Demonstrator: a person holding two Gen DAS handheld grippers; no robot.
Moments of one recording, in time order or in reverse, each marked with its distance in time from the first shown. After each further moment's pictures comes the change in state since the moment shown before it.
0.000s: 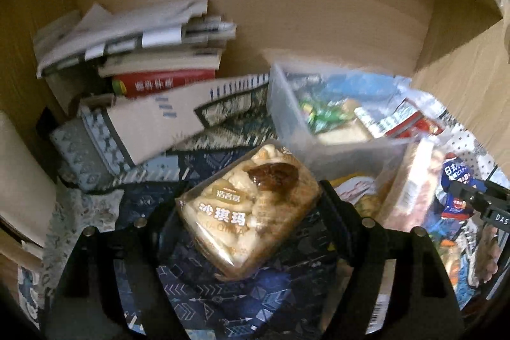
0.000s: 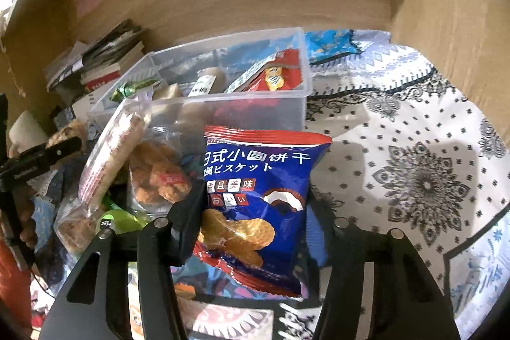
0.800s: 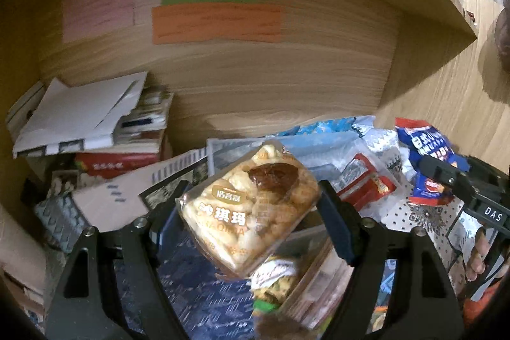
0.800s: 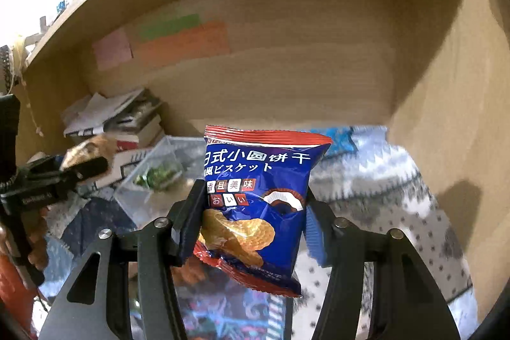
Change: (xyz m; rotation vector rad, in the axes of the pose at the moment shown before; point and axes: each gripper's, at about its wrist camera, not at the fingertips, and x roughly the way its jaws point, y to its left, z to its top) left arm -0.008 -0.067 0.076 0.068 -0.118 -0.084; right arm -0.040 0.016 0.073 -0.115 -0.242 0.021
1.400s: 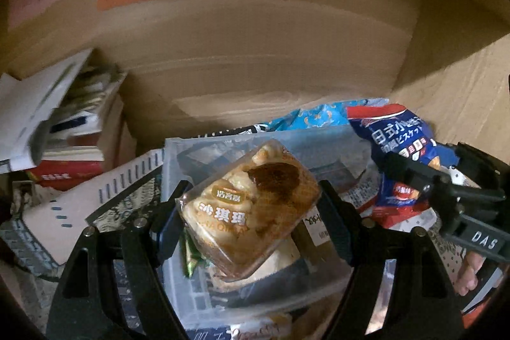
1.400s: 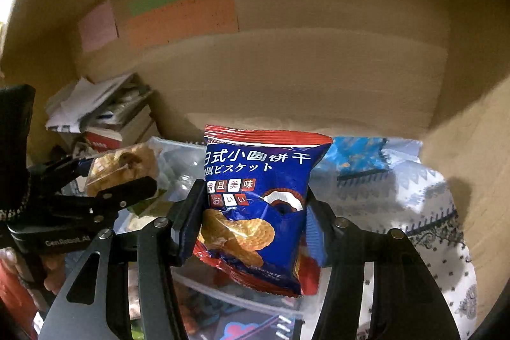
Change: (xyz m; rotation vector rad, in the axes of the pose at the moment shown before) left arm 0.101 -0.012 0.026 -0.008 0.157 -0.024; right arm 0.085 0.001 0.028 -0.049 0.145 0.027
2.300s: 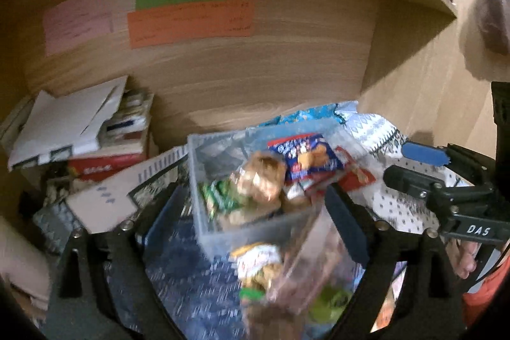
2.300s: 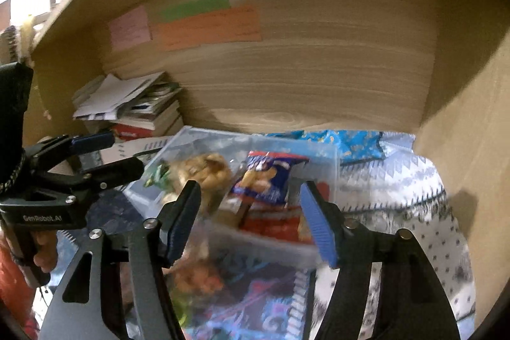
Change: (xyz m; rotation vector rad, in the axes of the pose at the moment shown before) left arm -0.115 -0.007 -0.044 0.083 -0.114 -0.008; right arm -0.072 0.027 -0.036 -0.010 -0.055 0.039
